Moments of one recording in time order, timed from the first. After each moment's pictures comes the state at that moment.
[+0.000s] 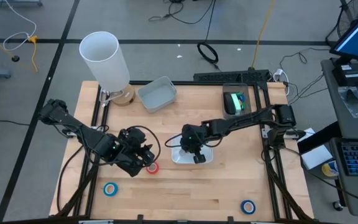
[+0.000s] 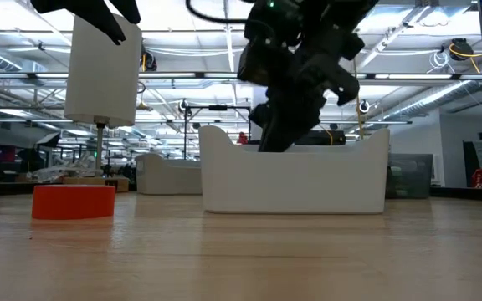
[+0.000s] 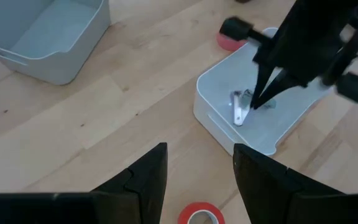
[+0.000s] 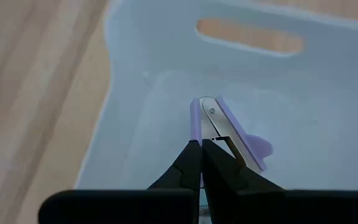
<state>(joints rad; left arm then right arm) -0.52 1.44 1.30 -1.10 -0.68 -1.33 0.04 1.83 1.19 -0.35 -0.21 -0.18</state>
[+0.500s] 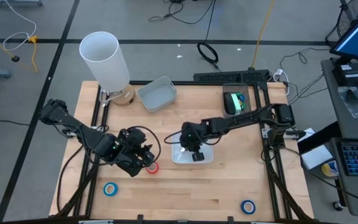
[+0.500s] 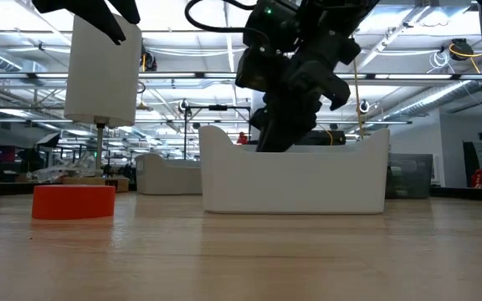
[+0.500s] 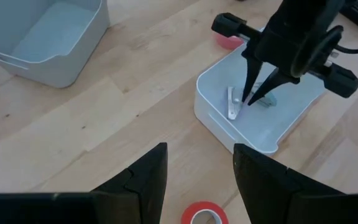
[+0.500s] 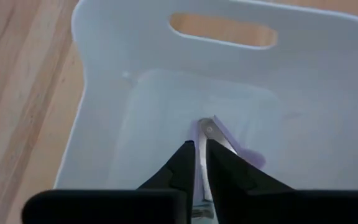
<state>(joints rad) -0.52 1.44 1.30 -1.09 -0.68 -1.30 0.02 1.85 1.19 -0.34 -0.21 -0.15</state>
